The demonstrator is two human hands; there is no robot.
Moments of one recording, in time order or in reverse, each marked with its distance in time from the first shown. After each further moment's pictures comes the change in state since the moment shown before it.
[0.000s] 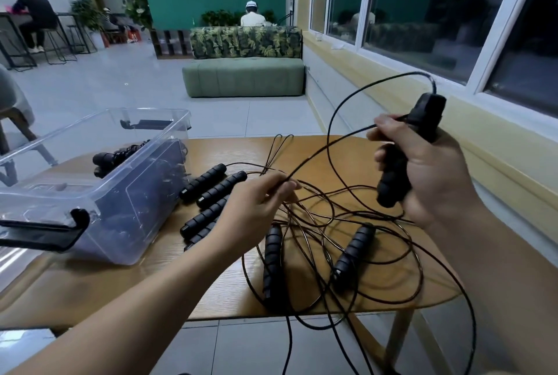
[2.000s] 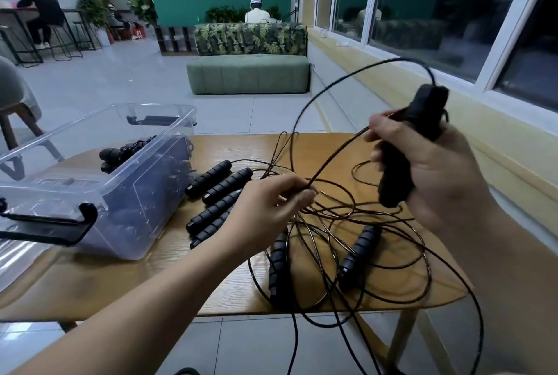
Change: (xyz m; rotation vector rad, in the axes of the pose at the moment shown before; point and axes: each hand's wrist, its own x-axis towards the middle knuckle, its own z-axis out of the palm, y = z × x) left_hand -0.007 0.009 -0.001 -0.018 -0.086 0.060; right_hand -0.011 -0.005 0.007 -0.048 -0.166 -0.042
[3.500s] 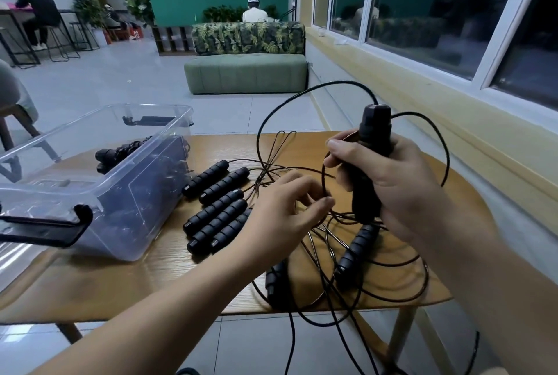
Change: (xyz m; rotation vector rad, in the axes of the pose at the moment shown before) left_hand -0.002 0.015 0.025 0.011 0.011 0.081; right_hand -0.008 0.014 0.019 -0.043 -0.142 0.099
